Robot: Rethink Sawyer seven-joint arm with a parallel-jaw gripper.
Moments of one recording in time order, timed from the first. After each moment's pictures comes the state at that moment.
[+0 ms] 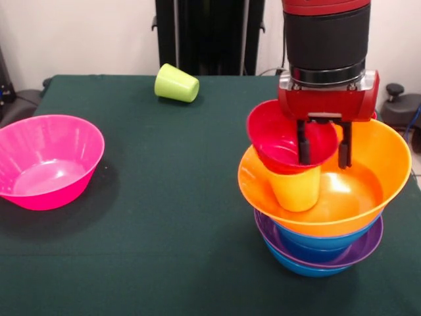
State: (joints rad) arm -0.39 -0.59 0.50 1.33 -0.33 0.77 2.24
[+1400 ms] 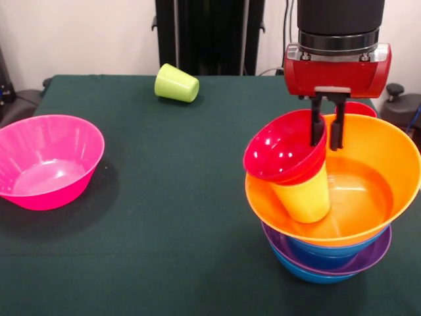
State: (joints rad) arm -0.33 -0.65 0.44 1.33 -0.34 0.77 2.24
